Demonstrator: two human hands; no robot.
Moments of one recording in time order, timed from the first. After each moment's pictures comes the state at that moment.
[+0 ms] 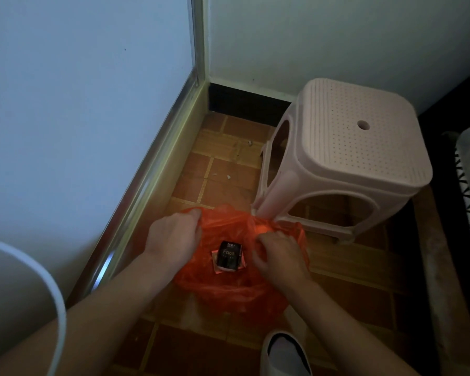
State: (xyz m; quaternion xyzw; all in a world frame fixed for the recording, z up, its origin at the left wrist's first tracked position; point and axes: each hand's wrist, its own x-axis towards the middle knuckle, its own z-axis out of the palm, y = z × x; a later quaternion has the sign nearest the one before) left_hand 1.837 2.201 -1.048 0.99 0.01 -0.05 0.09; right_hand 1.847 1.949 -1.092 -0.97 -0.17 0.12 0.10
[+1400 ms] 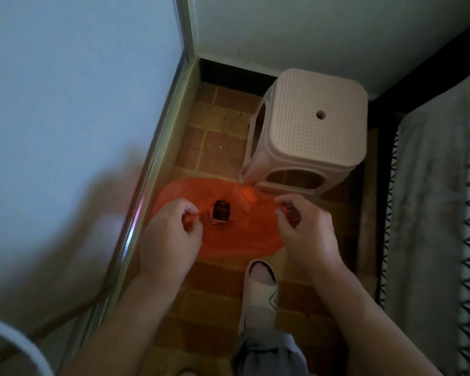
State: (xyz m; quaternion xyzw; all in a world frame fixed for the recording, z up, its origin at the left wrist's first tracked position) left_hand 1.755 2.148 -0.832 0.93 0.17 -0.02 0.33; right_hand 1.800 1.912 -0.822 -0.92 0.00 0.10 0.37
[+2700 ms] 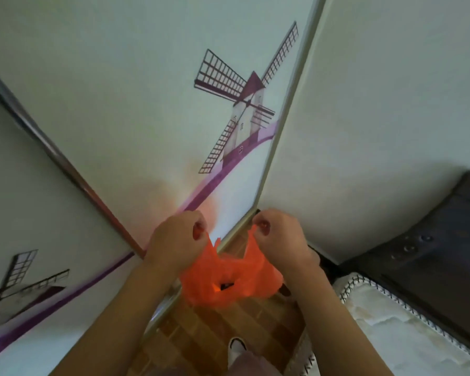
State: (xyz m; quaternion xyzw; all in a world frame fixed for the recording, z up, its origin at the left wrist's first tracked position) left_hand 1.625 2.163 -0.134 0.92 0.26 0.11 0.28; right_hand 1.768 1.979 -0.129 -0.90 -0.33 0.08 0.28
